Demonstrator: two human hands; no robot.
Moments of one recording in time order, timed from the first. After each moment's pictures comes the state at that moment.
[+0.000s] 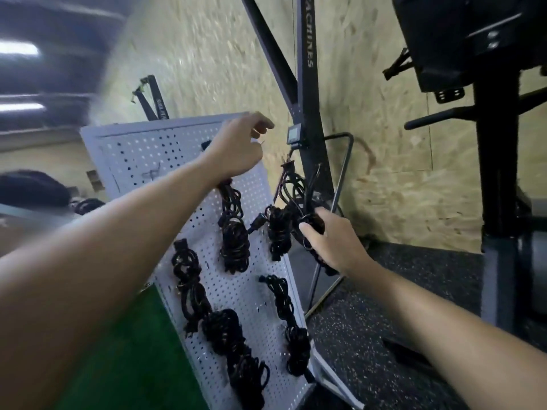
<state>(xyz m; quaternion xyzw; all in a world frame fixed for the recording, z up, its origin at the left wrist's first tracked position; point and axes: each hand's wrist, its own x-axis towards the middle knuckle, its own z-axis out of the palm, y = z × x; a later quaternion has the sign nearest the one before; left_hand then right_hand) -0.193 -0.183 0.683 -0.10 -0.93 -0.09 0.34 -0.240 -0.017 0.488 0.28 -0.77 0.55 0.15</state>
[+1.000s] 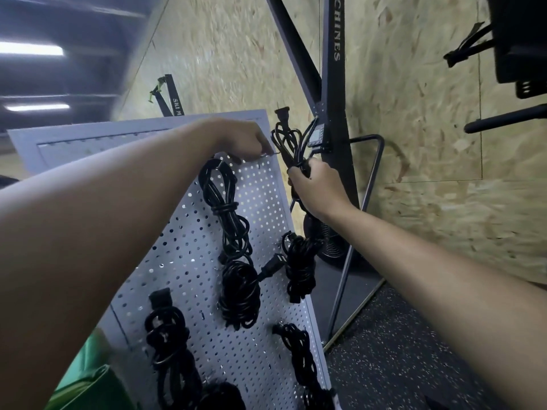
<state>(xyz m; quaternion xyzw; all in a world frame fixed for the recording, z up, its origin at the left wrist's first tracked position) -0.341 -0.259 0.746 0.04 -0.99 0.07 0.09 -0.378 -0.117 0.602 0.29 -0.72 0.60 0.19</state>
